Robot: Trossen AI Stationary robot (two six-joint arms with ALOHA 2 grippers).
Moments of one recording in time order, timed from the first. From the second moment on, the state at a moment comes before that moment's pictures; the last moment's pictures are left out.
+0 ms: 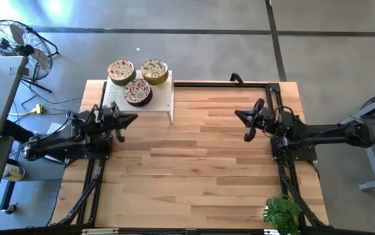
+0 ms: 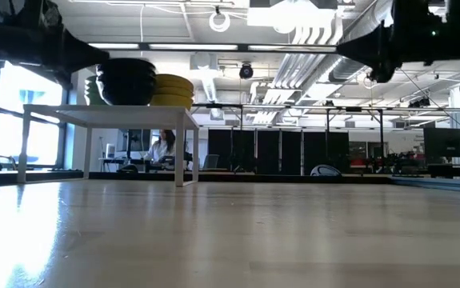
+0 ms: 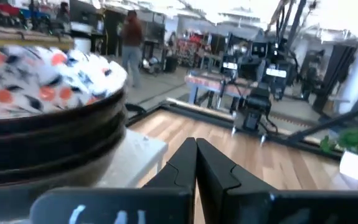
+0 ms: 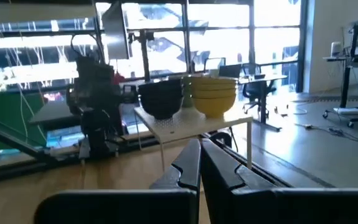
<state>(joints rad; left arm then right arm) 0.22 0.00 0.17 -0.09 -0.12 -0.16 -0.13 0.57 0.18 0.52 0.24 0.07</state>
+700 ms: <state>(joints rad) 0.22 0.01 0.02 0.03 0.01 -0.21 -0.14 0.37 0.01 0.48 0.23 0.08</state>
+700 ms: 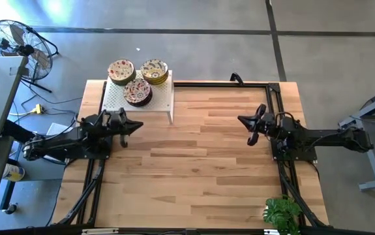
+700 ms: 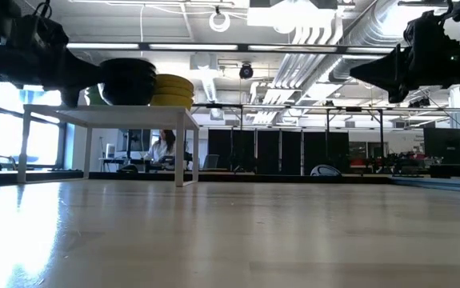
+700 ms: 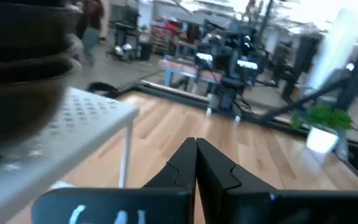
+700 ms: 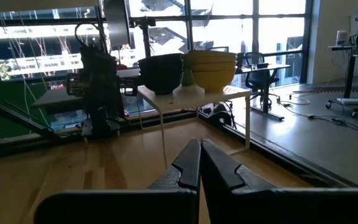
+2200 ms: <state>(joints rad) 0.22 0.02 0.01 0.01 -0.03 -0.13 -0.18 0.01 0.01 0.06 0.18 0.18</state>
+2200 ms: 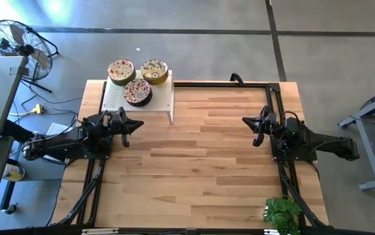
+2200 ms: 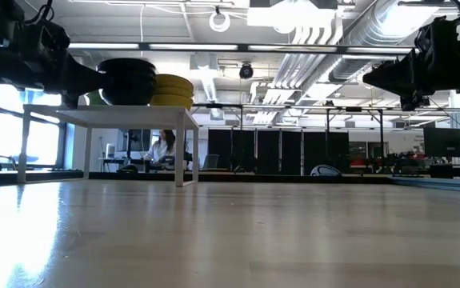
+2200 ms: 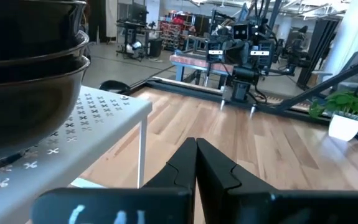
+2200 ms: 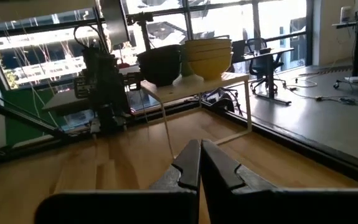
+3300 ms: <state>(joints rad) 0.22 0.02 0.01 0.02 -0.12 -0.14 -0.18 0.13 0.01 0.07 0.24 0.01</state>
